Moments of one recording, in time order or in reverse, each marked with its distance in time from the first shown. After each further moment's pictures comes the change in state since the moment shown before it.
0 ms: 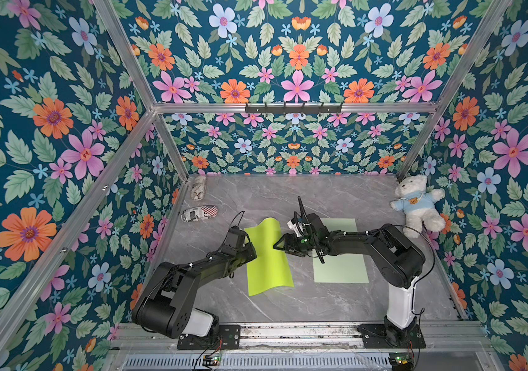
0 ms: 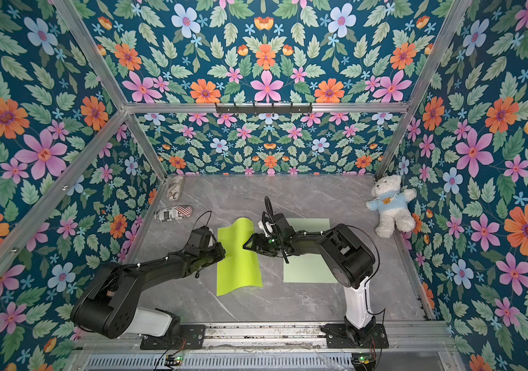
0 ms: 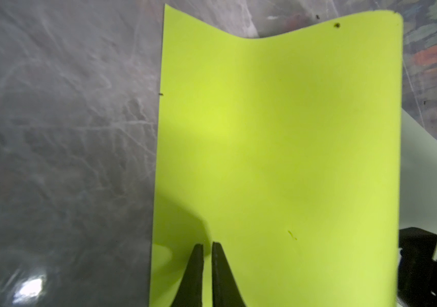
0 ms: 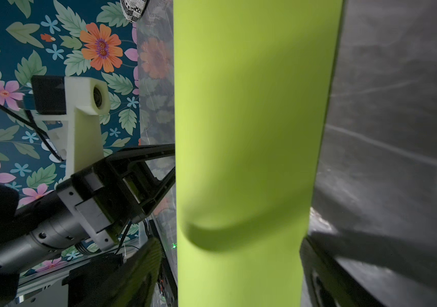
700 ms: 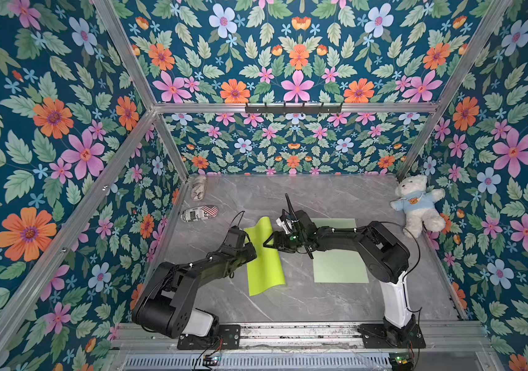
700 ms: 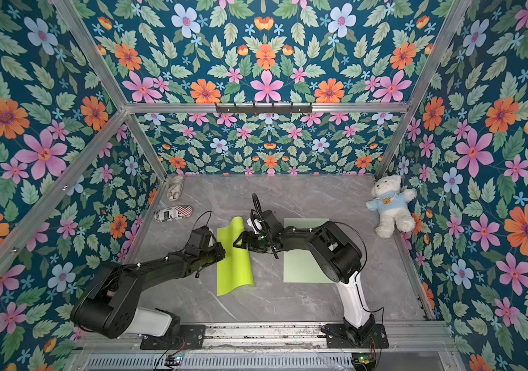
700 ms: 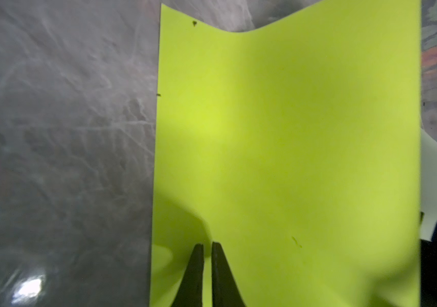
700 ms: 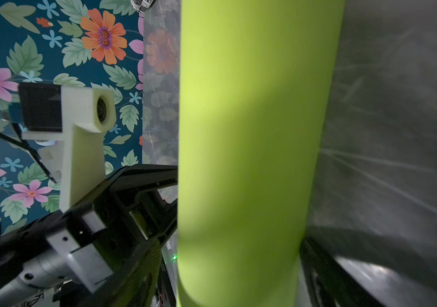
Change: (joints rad) left arm 0.000 0.000 0.000 0.000 -0.002 -0.003; right arm 0.056 0.122 0.189 -0.078 0.013 -0.031
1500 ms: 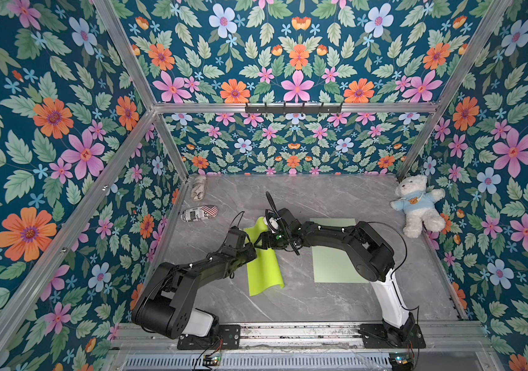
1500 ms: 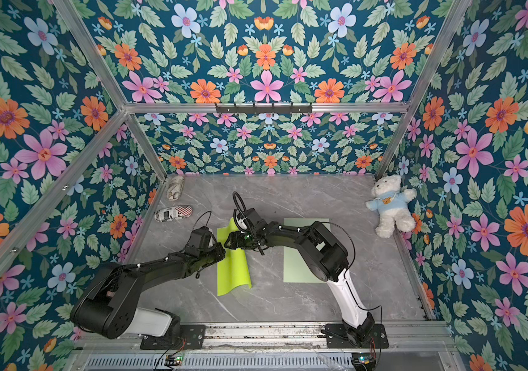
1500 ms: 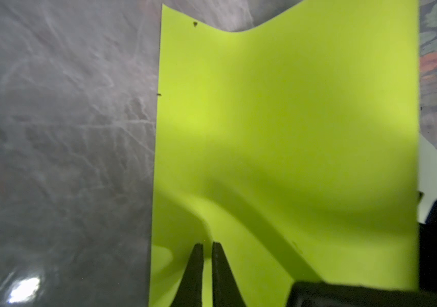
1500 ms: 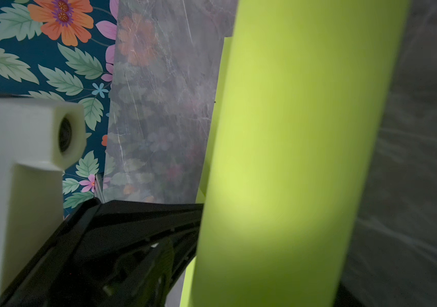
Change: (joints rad) left arm -0.001 -0.005 -0.007 0.008 -0.009 -0.014; right arm 0.078 0.127 0.239 -0.224 0.154 -0.131
